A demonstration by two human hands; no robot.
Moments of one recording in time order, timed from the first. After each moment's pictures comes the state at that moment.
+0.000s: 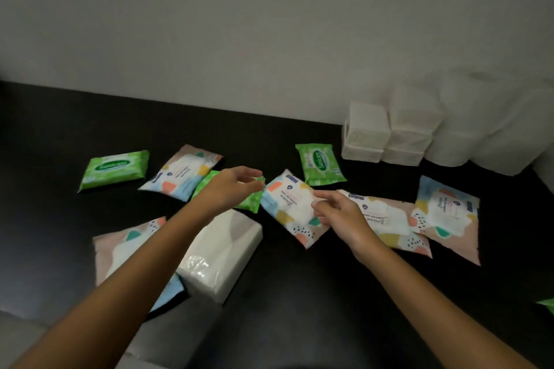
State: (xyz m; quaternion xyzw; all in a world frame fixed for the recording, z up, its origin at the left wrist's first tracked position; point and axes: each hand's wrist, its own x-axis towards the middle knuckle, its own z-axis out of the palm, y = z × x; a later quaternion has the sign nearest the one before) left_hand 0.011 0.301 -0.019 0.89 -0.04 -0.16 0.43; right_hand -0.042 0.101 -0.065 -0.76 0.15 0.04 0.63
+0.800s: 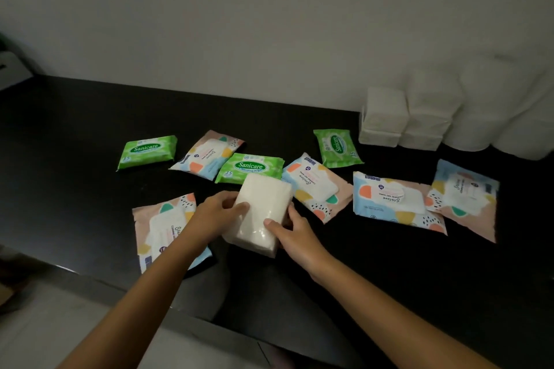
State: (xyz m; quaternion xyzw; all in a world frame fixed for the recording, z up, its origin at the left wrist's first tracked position) left_hand -0.054 0.352 -0.056 0.90 0.09 -0.14 0.41; right_hand -0.093 0.200 -0.087 -0.75 0.09 0.16 0.64
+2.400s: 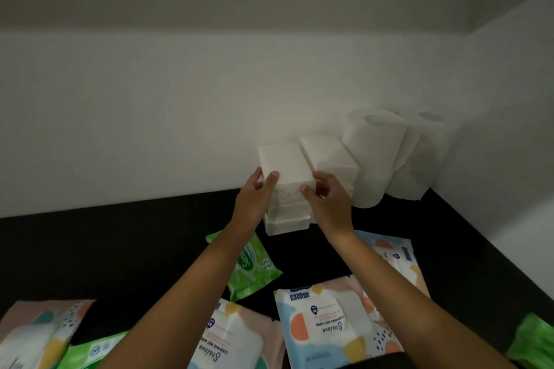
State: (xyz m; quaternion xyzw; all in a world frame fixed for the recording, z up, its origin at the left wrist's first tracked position) left_hand 0.181 0.078 -0.029 0.74 -0.13 -0.18 0.63; right_hand 0.099 -0.026 -0.034 -0.73 0.27 -0.31 0.54
